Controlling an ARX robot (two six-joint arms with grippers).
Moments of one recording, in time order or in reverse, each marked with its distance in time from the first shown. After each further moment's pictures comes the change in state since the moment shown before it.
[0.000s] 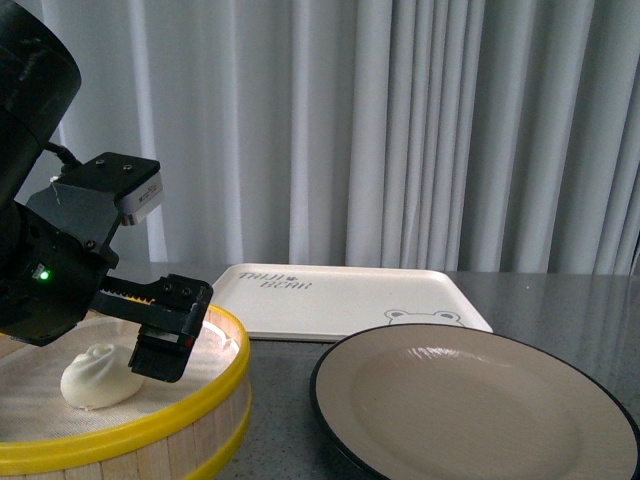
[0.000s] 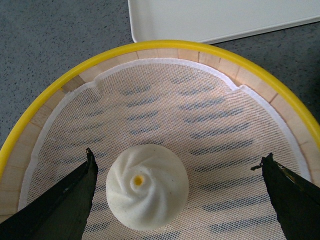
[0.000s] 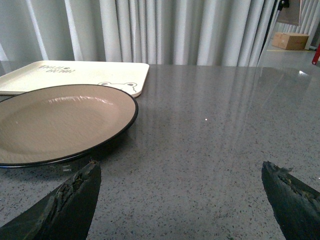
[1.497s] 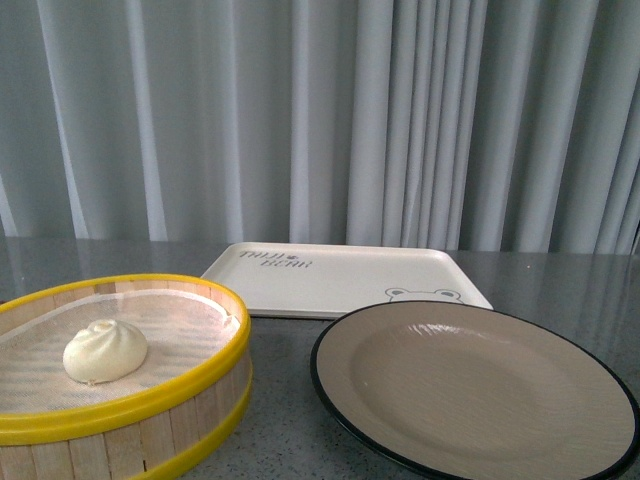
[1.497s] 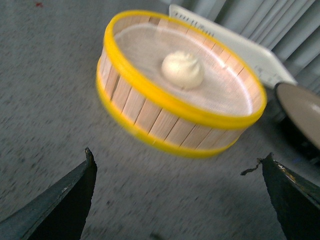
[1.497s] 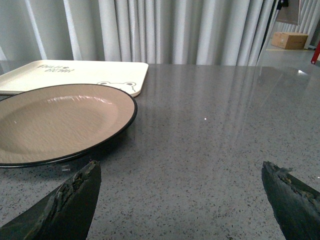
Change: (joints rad) left arm 0.262 -1.175 -0.870 0.108 0.280 -0.446; right arm 0.000 0.000 0.000 0.000 0.000 0.000
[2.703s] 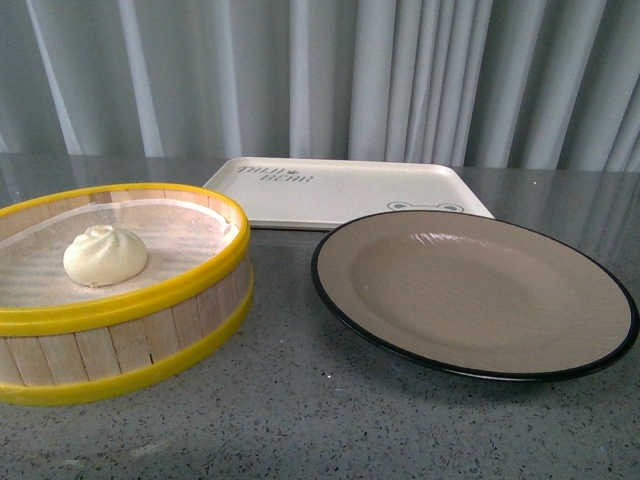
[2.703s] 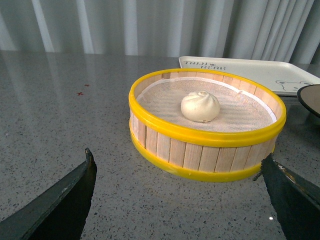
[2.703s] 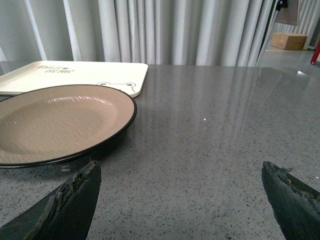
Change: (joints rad) left arm 0.005 -0.352 -0.141 -0.034 -0.091 0.351; right arm 0.000 0.000 0.000 0.000 0.000 0.000
